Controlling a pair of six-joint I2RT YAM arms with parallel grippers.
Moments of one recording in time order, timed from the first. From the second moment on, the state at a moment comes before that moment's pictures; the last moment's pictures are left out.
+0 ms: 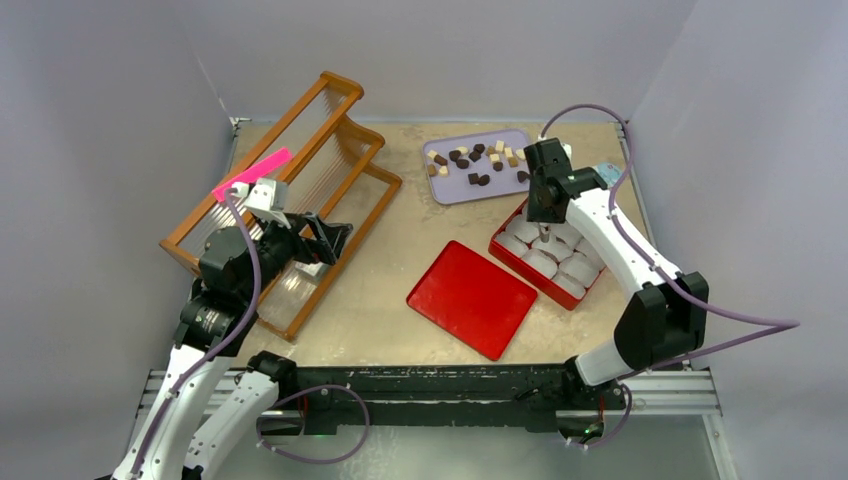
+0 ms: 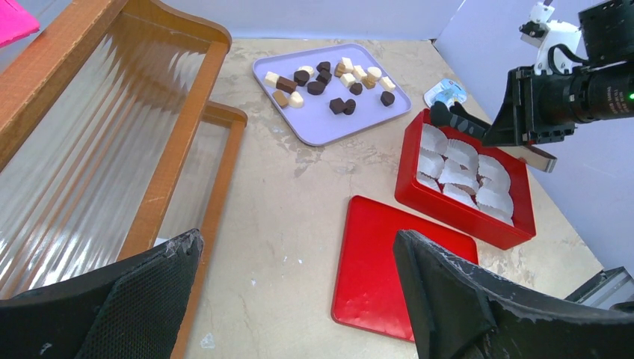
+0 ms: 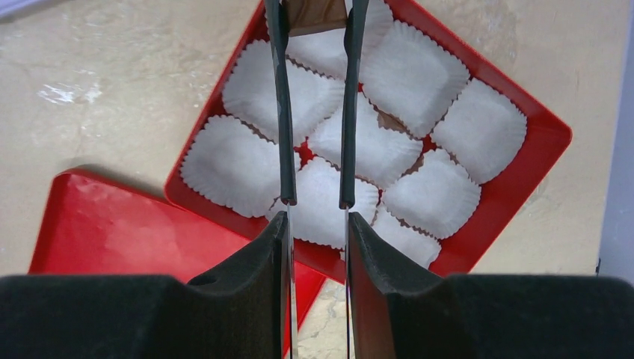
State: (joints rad) left arm -0.33 0.60 0.85 -0.38 0.14 -0.31; right arm 0.32 1.50 1.34 -0.89 0.35 0.34
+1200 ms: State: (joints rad) left arm -0.33 0.60 0.85 -0.38 0.14 -0.31; right arm 0.26 1.48 1.27 -0.81 0.32 0.39
